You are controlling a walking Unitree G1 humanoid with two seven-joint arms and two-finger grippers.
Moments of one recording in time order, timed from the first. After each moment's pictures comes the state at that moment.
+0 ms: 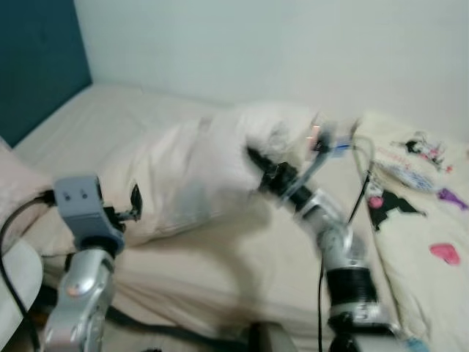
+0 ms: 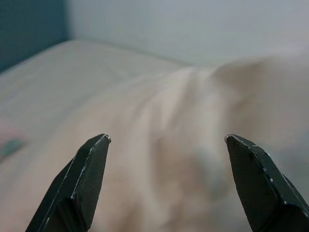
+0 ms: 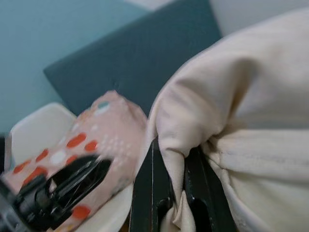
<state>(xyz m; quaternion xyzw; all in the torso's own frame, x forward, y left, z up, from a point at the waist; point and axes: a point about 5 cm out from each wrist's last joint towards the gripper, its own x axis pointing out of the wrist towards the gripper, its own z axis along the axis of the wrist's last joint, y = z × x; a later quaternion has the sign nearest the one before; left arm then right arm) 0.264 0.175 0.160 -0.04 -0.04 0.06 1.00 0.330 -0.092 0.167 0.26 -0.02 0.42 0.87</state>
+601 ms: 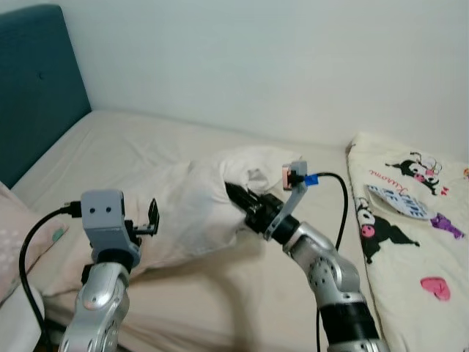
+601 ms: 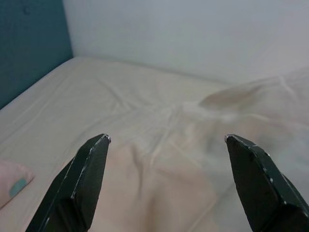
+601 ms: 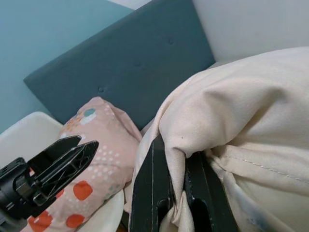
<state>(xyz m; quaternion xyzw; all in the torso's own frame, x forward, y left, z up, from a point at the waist) 0.255 0.179 0.148 -0.01 -0.03 0.07 1.00 0.320 -0.093 0.153 0.23 0.01 0.39 0.89</state>
